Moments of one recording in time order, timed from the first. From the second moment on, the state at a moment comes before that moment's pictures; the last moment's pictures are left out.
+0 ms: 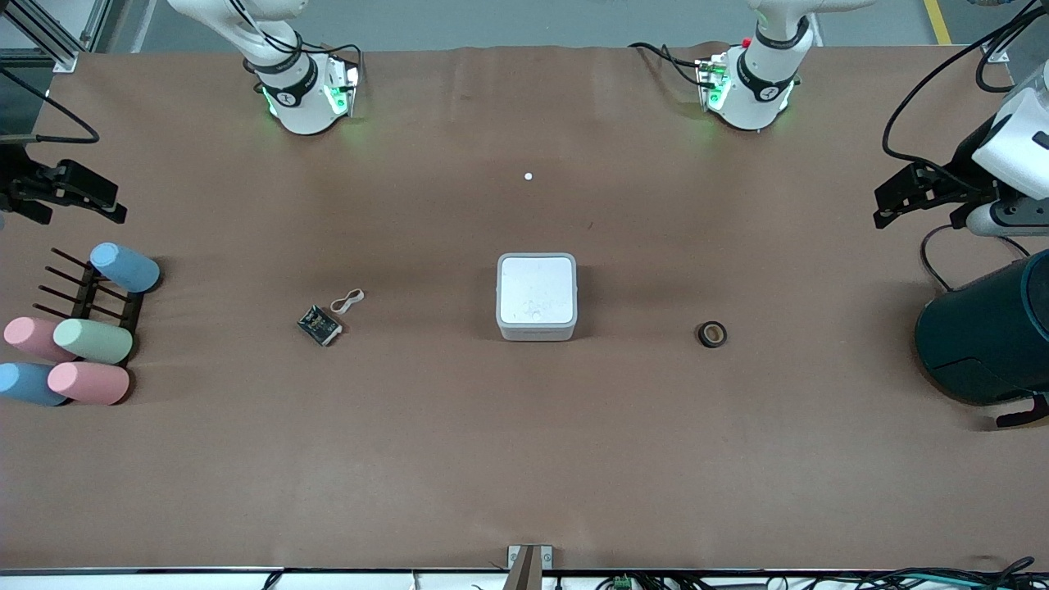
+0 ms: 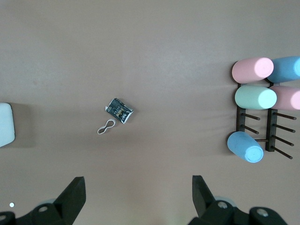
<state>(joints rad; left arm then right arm) 0.03 -0.01 -0.14 -1.56 0.00 1.59 -0.08 -0.04 0.03 0.02 -1.46 0.01 1.47 -0.01</state>
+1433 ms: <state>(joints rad) -0.48 0.70 -0.29 -1.39 0.05 2.20 -0.12 0.12 0.30 0.03 -2.09 0.02 2.37 -0.02</state>
